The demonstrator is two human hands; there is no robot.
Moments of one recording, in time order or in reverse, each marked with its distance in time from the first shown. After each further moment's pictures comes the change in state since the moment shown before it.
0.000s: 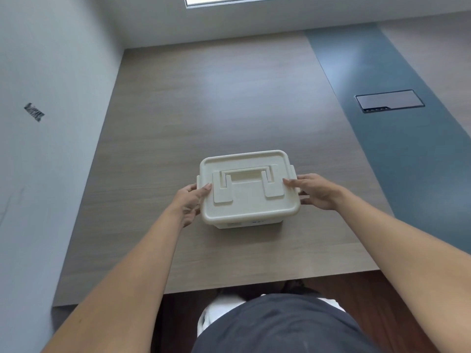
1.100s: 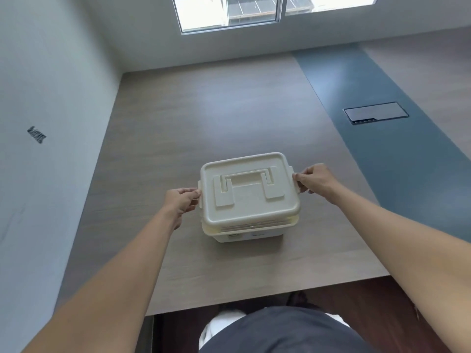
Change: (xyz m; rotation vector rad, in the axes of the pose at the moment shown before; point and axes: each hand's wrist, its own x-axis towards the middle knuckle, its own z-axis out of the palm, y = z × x) left_hand 0.013 0.030 -0.011 0.294 0.144 0.205; right_hand -0.005 -0.032 -0.014 -0.447 0.481 -0.213
